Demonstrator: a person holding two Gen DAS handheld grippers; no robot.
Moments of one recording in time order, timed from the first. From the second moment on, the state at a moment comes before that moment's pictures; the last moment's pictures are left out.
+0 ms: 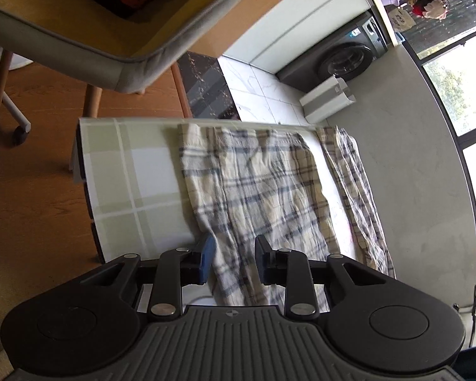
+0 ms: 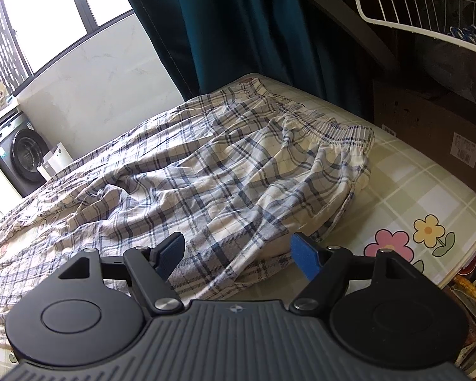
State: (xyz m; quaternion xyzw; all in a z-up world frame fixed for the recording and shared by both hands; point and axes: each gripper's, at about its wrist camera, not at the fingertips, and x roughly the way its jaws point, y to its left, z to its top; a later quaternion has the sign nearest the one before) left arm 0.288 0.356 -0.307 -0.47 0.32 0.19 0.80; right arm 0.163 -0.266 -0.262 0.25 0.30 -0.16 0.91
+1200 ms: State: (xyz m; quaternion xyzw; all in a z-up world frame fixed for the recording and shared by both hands) left arm 0.309 0.320 -0.318 -0.44 0.27 0.17 0.84; right arm 0.136 -0.294 -0.267 0.28 0.28 -0.21 0.89
